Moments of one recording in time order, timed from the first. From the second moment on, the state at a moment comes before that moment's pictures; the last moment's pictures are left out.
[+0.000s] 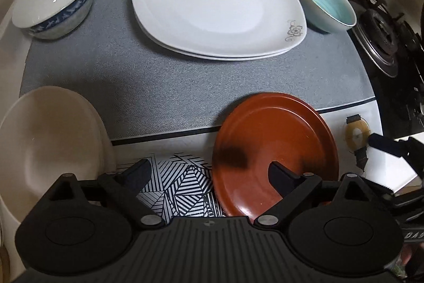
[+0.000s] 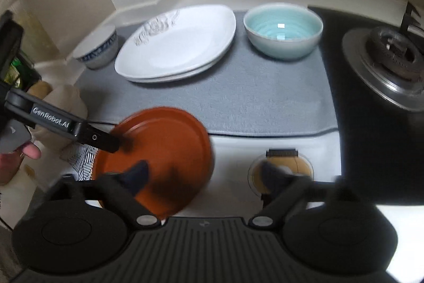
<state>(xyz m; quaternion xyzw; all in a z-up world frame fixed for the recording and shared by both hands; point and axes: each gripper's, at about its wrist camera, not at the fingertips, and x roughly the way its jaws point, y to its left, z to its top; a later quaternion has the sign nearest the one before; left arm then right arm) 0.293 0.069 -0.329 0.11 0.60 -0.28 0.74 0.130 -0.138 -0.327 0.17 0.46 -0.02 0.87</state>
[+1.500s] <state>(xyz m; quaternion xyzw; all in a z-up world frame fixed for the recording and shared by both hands) 0.259 0.064 -0.273 0.08 0.57 -0.25 0.78 0.132 -0.148 -0.307 0.11 0.45 0.06 0.89</state>
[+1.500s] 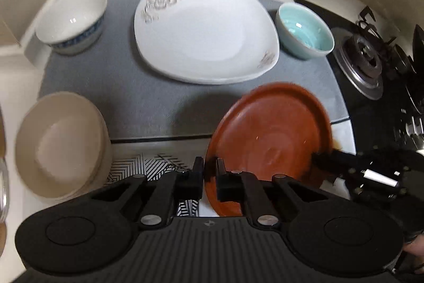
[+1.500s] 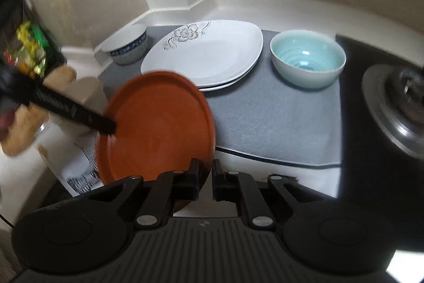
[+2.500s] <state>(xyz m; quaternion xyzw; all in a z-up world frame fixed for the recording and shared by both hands) 0.256 0.047 -0.144 0.06 0.44 -0.21 0.87 0.173 -0.206 -0.211 0.19 0.35 0.13 0.91</state>
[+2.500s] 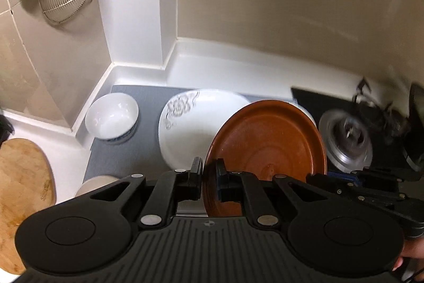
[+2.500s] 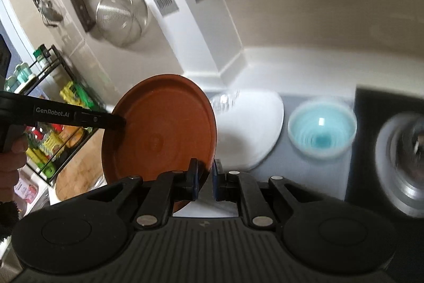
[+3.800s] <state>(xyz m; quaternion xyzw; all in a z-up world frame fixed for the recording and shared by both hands) 0.458 0.031 -0.240 0.05 0.52 -0.28 0.80 0.327 -0.171 -0.270 0.18 0.44 -0.07 0.88</state>
